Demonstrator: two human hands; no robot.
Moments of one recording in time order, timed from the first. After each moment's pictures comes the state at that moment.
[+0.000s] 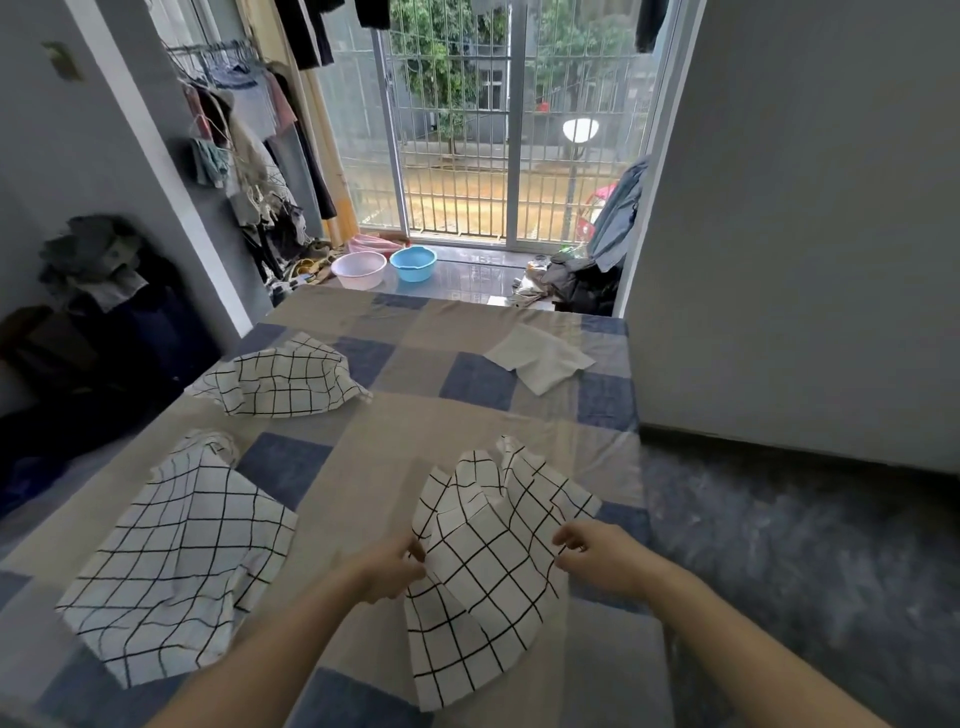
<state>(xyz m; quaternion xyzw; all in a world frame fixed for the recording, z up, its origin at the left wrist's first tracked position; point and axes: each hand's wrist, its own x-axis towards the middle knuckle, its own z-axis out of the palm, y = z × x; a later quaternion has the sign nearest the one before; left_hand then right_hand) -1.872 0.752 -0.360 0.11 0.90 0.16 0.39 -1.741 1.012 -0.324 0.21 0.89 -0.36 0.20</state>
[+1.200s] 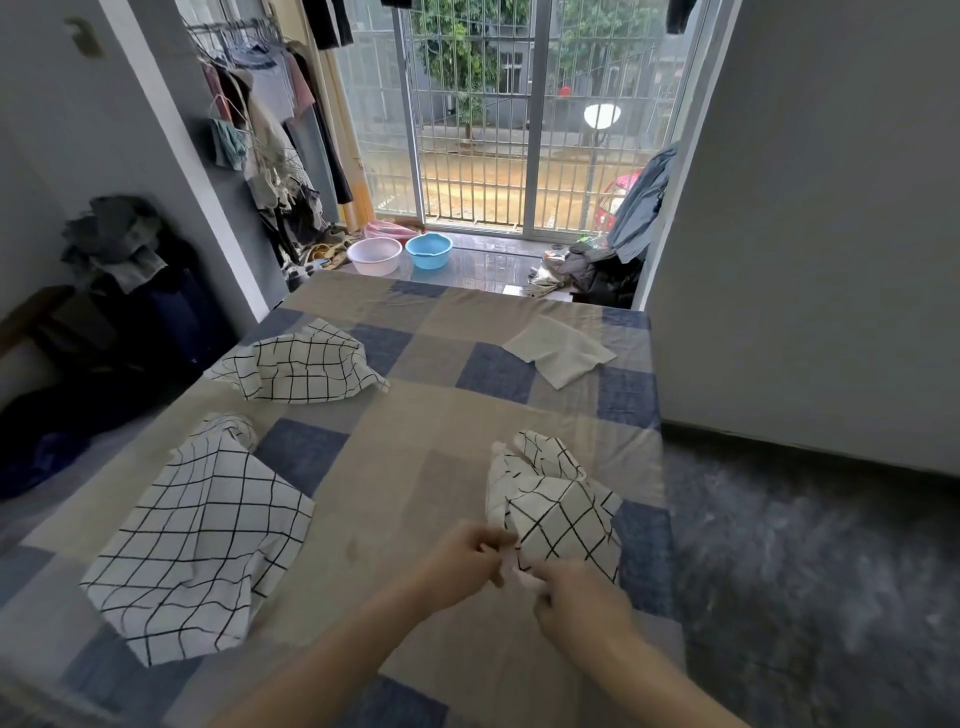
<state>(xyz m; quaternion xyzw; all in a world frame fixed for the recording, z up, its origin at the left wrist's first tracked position) -1.819 0.800 -0.318 0.16 0.81 0.42 0.37 -1.723 0.930 -0.324 0.16 0.96 -0.21 0.12</state>
